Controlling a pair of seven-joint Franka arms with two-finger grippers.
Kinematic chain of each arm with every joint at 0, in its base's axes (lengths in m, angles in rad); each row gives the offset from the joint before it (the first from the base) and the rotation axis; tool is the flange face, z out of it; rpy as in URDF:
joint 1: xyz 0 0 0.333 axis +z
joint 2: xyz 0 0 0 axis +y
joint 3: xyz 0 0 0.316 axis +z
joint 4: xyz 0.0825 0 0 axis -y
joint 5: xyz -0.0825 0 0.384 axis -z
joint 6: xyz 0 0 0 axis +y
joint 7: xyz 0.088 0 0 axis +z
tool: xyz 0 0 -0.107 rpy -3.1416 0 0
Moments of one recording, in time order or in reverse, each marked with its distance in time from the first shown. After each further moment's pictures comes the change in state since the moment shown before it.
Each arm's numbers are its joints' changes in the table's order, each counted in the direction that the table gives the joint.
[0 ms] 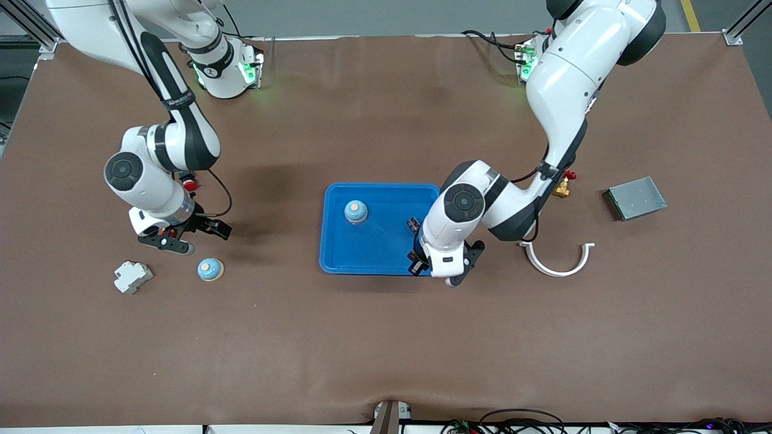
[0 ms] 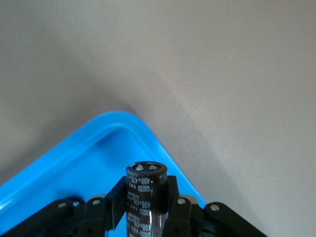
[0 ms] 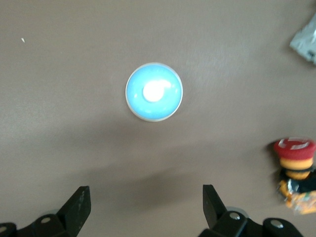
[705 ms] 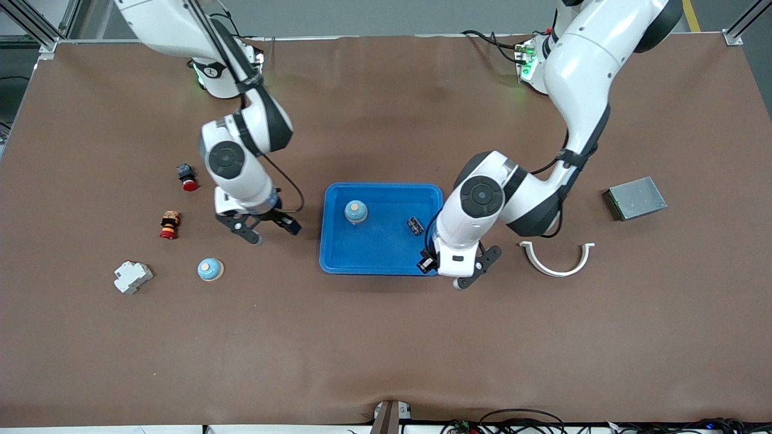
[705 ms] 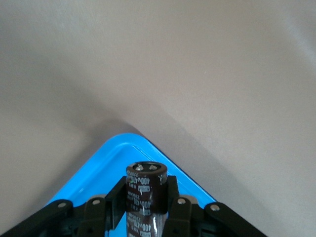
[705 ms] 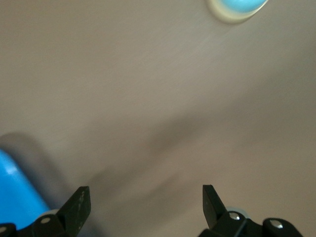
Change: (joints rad) left arm 0.035 -0.071 -0.005 -0.003 0.000 0.069 -0.193; right arm 0.271 0.025 0.000 0.044 -0.001 0.059 -0.608
